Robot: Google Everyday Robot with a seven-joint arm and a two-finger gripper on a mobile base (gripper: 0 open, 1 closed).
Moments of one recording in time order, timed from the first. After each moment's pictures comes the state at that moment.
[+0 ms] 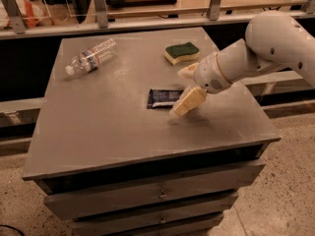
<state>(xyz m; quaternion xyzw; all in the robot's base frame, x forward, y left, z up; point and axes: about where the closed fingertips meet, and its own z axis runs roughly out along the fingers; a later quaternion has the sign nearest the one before) 0.584 -0.076 0.839 -0.58 0.71 0.21 0.34</state>
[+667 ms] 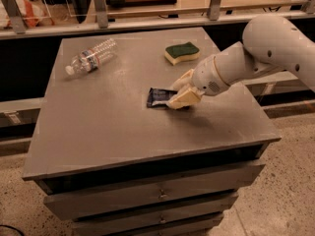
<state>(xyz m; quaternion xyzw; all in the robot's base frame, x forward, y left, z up) 0.580 -0.072 0.834 -0.58 0.71 0.22 0.33</state>
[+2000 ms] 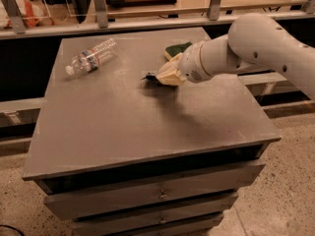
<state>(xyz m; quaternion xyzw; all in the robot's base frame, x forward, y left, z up) 0.636 -0.044 0.868 -0.54 0.70 0.14 0.44</state>
